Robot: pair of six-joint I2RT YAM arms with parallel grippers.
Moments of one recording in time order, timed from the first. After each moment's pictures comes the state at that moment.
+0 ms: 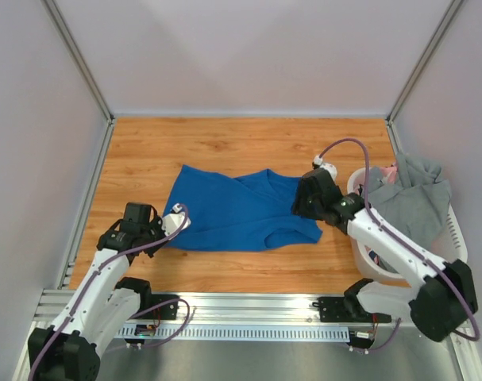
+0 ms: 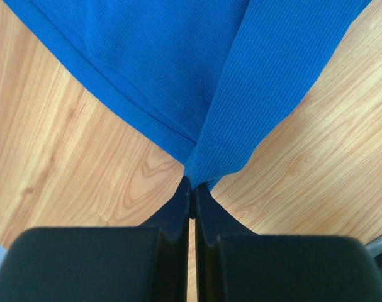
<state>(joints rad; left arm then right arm) -0.17 0.78 0.50 -0.76 0.18 0.78 0.48 1.25 0.90 -0.60 0.19 0.66</state>
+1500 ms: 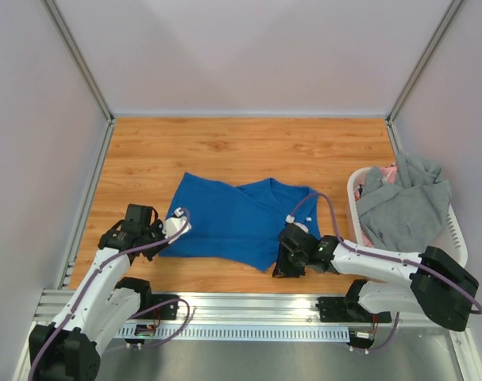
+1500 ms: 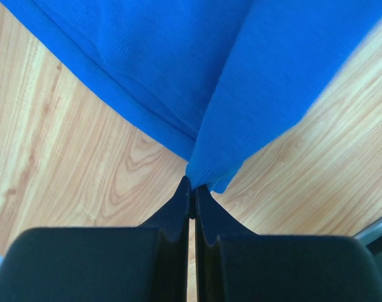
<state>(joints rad) -0.17 0.79 0.49 -0.79 0.19 0.81 0.96 1.19 0.47 -0.38 -0.05 1.05</state>
